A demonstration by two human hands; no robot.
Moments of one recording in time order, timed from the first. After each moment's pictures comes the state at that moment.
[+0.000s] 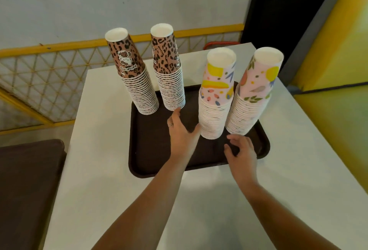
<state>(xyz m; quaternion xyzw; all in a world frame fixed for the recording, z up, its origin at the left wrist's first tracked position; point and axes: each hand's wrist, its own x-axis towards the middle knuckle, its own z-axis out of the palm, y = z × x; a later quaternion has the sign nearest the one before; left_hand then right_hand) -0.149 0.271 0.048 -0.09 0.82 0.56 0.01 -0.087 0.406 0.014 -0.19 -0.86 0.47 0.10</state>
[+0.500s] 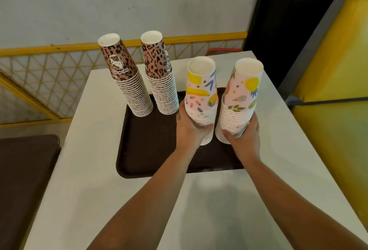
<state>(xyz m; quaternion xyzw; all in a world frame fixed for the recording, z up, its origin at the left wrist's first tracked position) -0.169 0.326 0.052 -0.05 0.83 0.56 -0.05 -0.143 0.473 0.026 -0.15 -0.84 0.50 0.13</state>
